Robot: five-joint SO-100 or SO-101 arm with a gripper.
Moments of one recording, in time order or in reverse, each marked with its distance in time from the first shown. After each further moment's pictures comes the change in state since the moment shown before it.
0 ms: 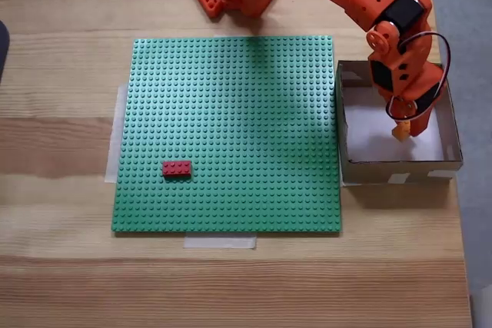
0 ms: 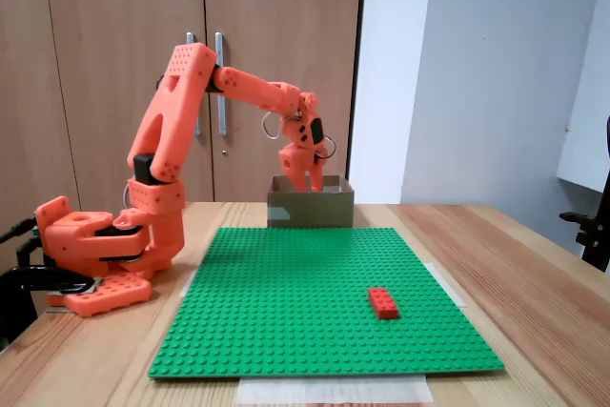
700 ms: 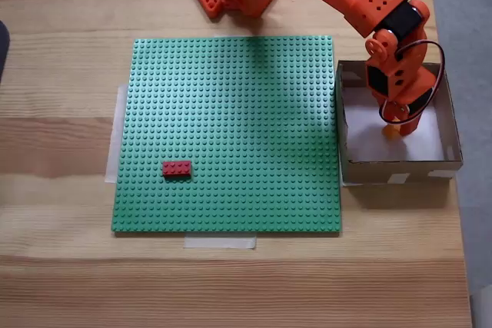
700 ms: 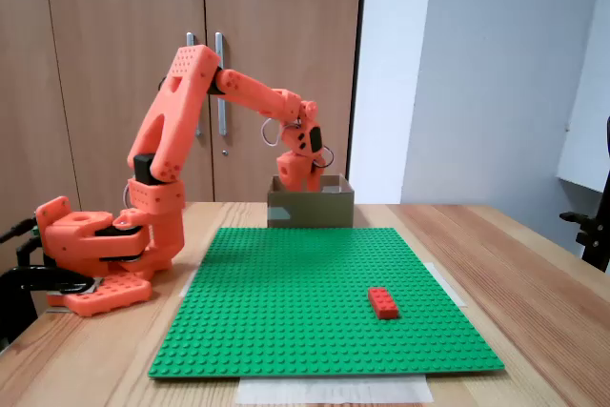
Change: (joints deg) arm 0.2 -1.3 2.2 0.6 0.5
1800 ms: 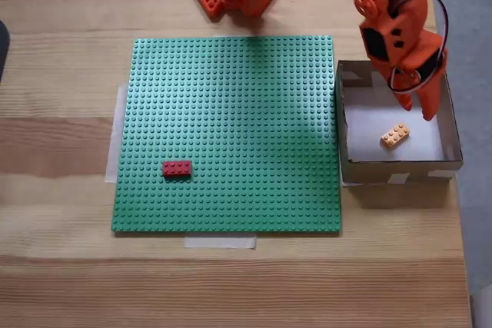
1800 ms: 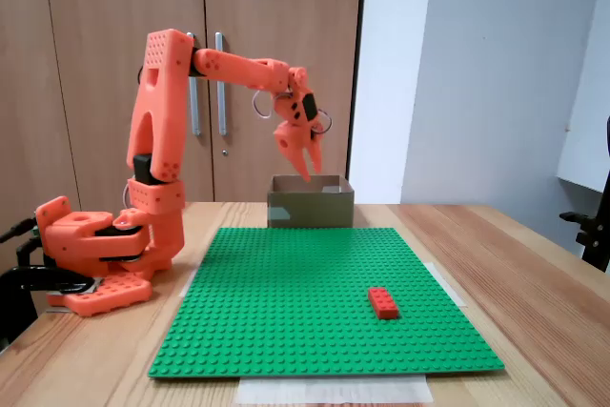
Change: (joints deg) arm -0.1 16.3 4.7 -0.6 -6.4
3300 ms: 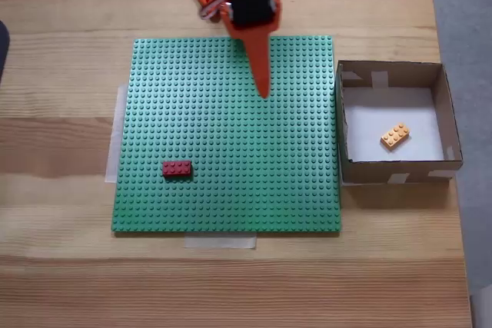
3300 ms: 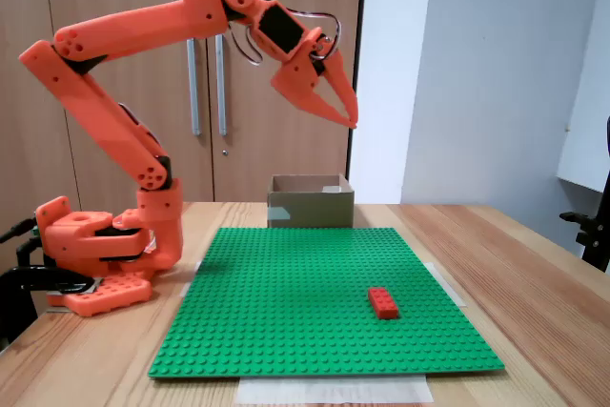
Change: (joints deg) arm 34.6 49.8 28.9 -5.4 0.4
